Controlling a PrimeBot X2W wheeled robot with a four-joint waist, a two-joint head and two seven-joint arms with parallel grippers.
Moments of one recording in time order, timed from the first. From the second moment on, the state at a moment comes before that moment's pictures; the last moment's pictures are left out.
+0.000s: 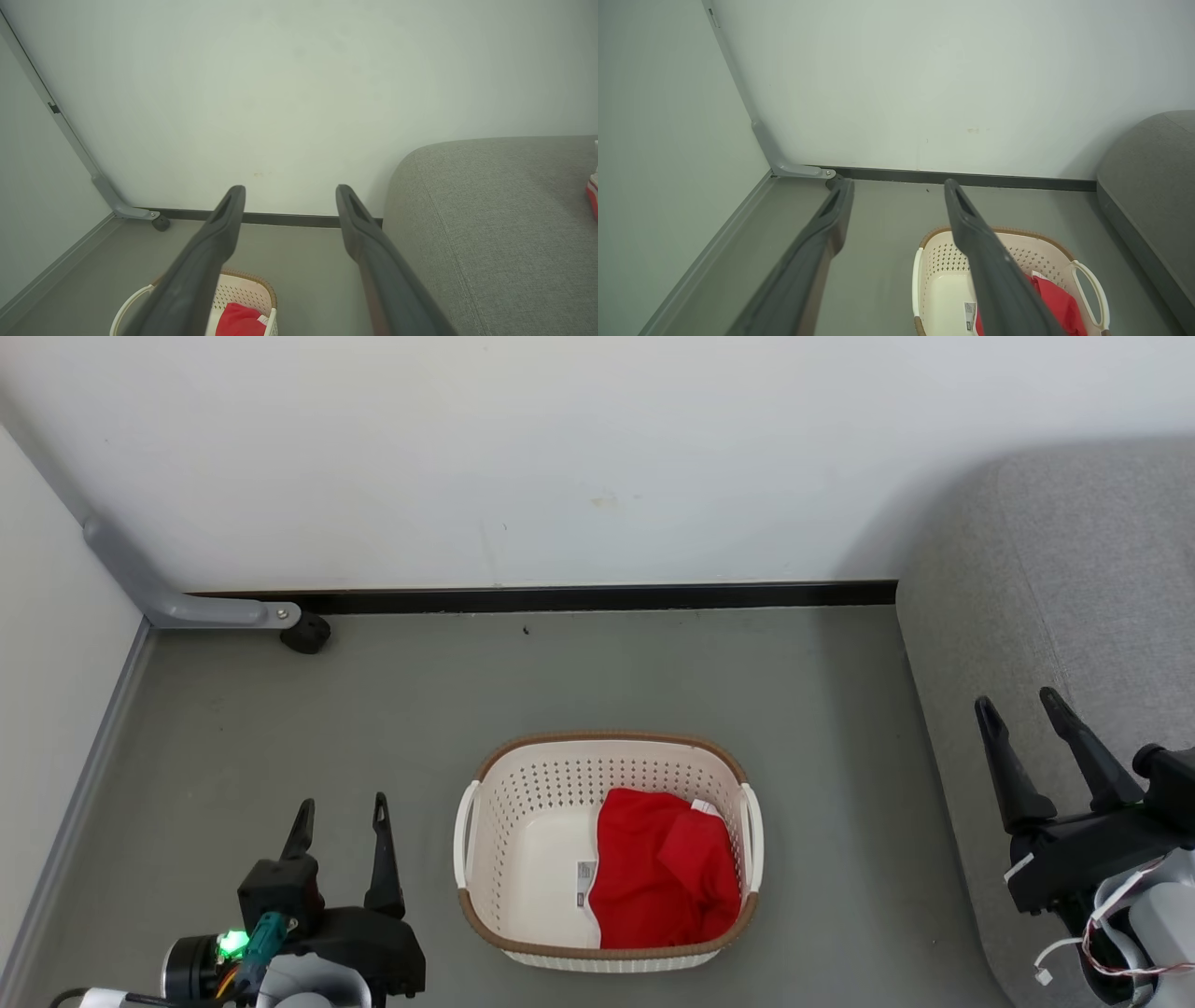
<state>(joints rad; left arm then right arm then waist) -0.23 0.09 -0.20 0.54 -0.31 0.12 -0.25 -0.29 -0.42 0.37 0.39 0.60 0.07 -0.26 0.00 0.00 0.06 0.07</state>
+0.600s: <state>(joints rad) -0.13 0.05 -0.10 0.41 -0.19 0.12 -0.25 -0.25 -0.39 0.36 0.36 0.55 0.05 -0.26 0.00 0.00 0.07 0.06</state>
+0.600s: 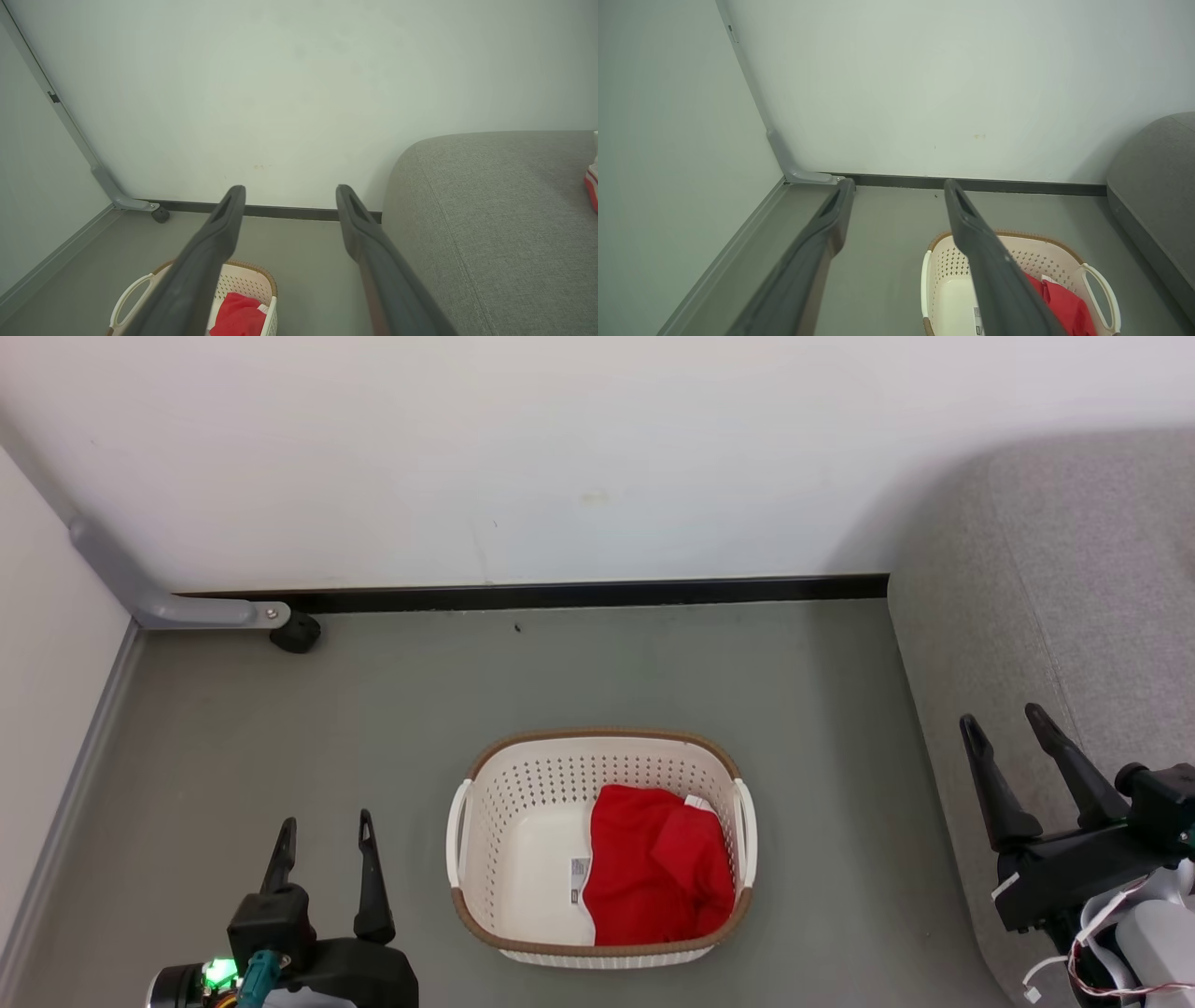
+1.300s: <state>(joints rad) -0.15 0.04 -0.37 0.38 -0.29 0.12 -0.25 -0.35 -0.41 0.31 0.24 0.52 0.08 -0.26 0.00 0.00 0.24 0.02</state>
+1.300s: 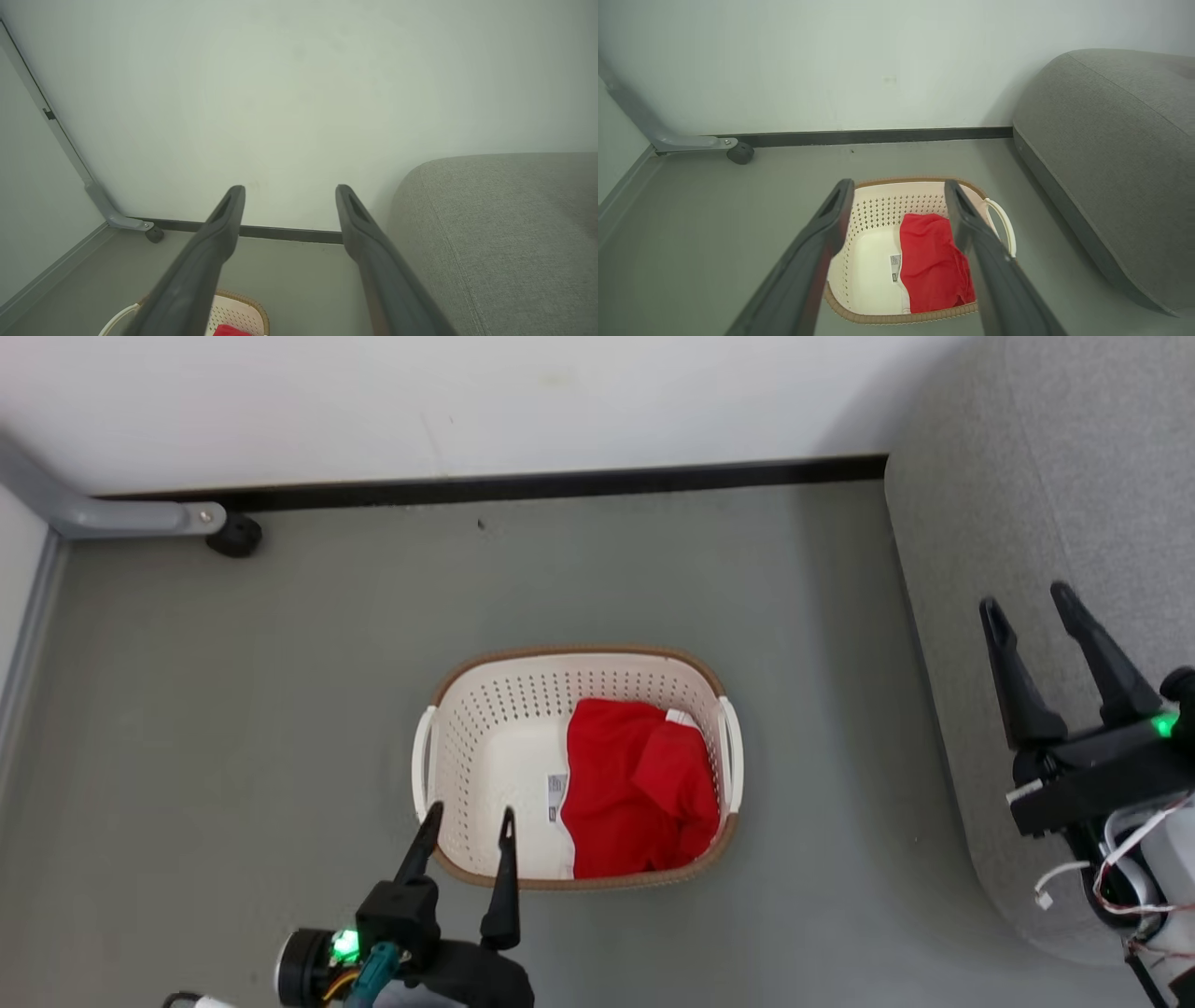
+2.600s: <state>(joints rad) -0.82 0.04 -0.58 0.72 -0.49 0.12 -0.15 -0.58 -0.43 0.26 -0.03 0.52 0.12 -0.26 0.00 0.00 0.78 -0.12</state>
